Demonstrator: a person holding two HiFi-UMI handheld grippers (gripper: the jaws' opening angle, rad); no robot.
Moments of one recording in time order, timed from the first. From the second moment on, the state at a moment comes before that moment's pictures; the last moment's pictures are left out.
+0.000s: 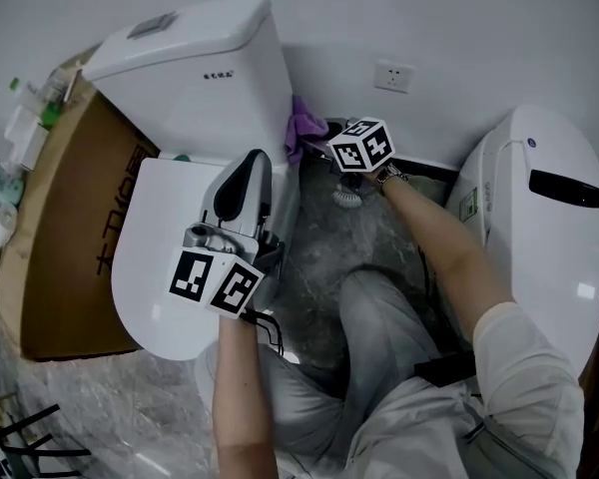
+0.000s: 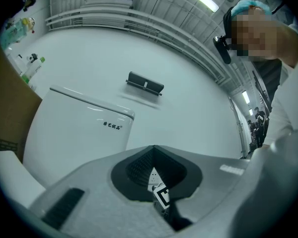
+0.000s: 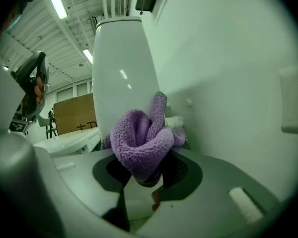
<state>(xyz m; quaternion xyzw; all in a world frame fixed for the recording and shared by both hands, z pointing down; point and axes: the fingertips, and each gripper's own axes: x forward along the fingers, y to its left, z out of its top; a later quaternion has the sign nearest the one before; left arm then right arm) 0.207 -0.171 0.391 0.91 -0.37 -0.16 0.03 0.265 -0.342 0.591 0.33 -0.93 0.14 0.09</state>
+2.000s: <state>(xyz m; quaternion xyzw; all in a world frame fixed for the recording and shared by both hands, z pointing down) 0.202 -0.173 0.389 0.91 -0.38 -0.16 0.02 0.289 -0.375 0.456 0.48 -0.85 -0.15 0.17</state>
